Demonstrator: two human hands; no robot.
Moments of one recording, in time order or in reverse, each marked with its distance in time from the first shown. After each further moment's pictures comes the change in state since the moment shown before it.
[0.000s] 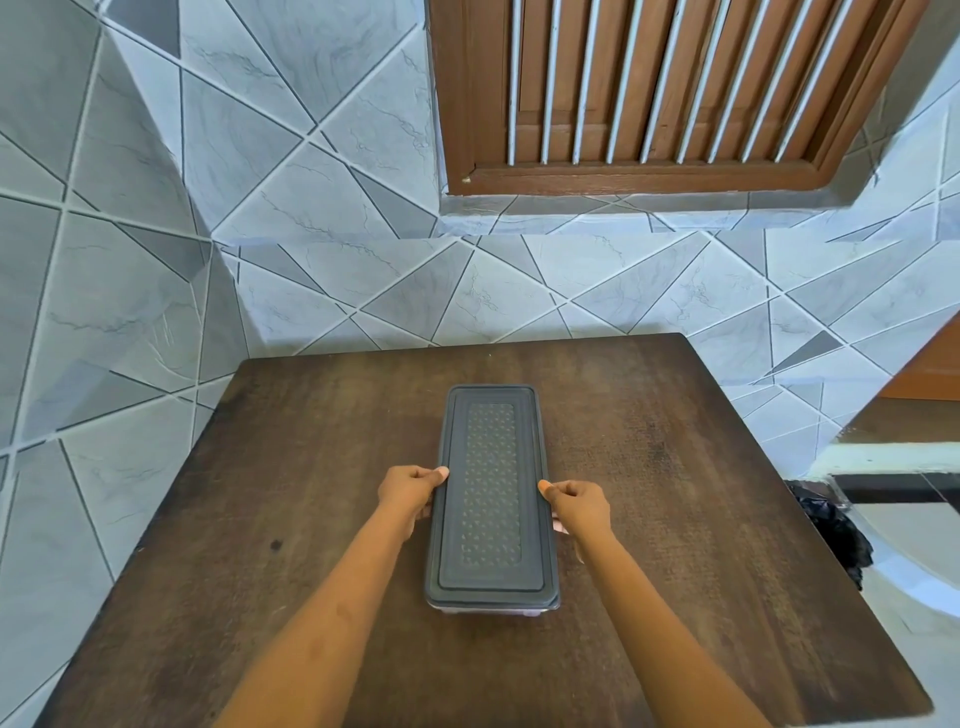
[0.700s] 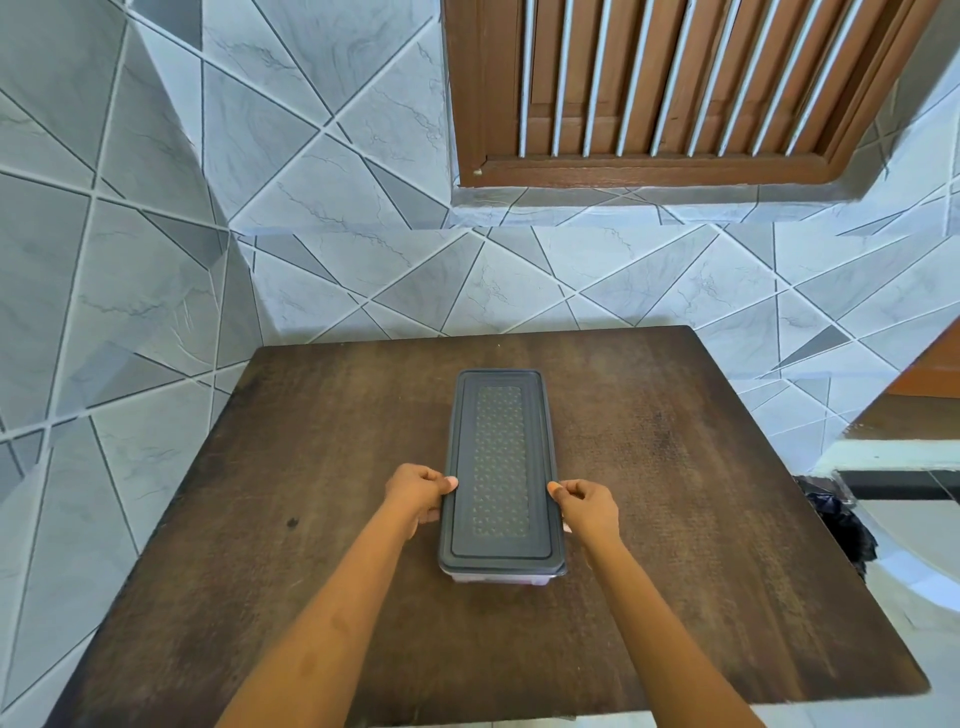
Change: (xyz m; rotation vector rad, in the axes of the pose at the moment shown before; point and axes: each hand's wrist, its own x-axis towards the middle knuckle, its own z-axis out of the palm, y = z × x) left_hand -0.012 -0.019 -0.010 0.042 -0.083 -0.003; right_hand -0.011 0.019 0.001 -0.111 0.059 -0.128
